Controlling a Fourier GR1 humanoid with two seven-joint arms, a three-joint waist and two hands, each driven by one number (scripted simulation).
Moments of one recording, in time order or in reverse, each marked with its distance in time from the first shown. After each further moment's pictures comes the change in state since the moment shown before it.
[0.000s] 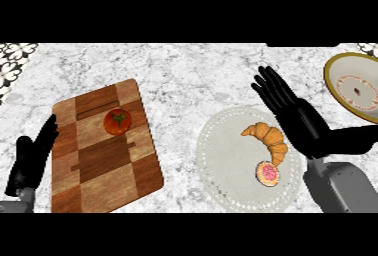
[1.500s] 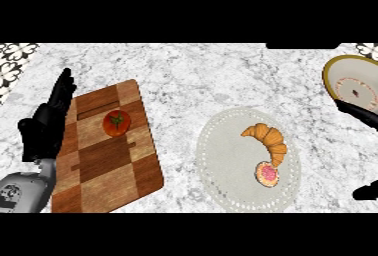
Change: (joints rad) left arm -0.170 -0.081 -0.048 -0.274 -0.111 0.079 0.052; right arm 0.213 -0.472 -0.208 0.114 0.405 0.322 -0.421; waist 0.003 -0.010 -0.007
